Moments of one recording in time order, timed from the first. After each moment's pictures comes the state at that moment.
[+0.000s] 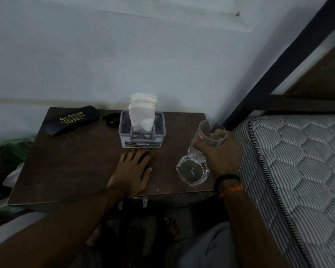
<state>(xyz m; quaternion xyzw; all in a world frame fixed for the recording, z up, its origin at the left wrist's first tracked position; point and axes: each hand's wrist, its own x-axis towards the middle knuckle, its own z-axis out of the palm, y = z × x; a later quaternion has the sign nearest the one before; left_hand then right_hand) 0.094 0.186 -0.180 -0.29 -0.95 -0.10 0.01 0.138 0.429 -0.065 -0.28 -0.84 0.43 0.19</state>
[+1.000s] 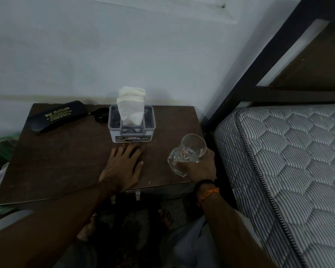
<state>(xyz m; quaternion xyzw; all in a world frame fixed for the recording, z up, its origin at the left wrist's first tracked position) 0.096 0.186 -0.179 -0.29 -0.95 -0.10 0.02 0.177 0.406 -0.099 -0.39 -0.79 0.47 0.09</state>
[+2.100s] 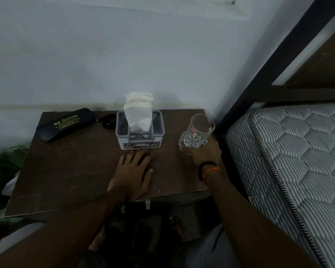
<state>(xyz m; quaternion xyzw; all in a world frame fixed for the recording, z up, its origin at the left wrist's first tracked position) 0.097 0.187 -0.179 -0.29 -0.95 -0.11 0.01 0.107 0.421 -0.126 -0.35 -0.83 0.41 0.12</state>
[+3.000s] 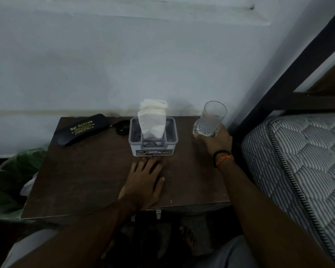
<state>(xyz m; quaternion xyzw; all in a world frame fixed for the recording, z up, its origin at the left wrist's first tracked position) 0.095 0.186 -0.181 -0.29 -0.95 -0.12 0.01 0.029 0.458 -0.153 -0.31 -0.84 0.42 0.13</state>
